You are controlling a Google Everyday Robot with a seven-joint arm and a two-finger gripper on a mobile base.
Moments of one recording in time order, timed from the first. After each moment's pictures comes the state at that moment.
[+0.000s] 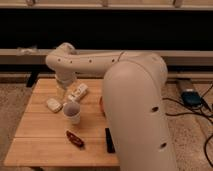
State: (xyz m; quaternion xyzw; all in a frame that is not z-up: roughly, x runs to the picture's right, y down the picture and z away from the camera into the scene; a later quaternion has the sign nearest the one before) arm -0.220 0.004 0.799 -0.28 0.00 0.25 0.93
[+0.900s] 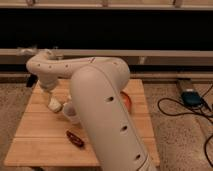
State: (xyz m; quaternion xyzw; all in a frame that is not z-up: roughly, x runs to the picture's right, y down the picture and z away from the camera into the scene) arm -0.312 0.032 0.839 -0.31 -0.03 0.16 0.94
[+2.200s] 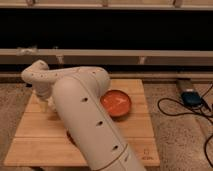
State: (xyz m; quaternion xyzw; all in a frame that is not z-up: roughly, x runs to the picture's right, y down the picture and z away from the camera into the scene) arm -0.348 0.093 0.888 -0.34 0.01 0.11 0.93
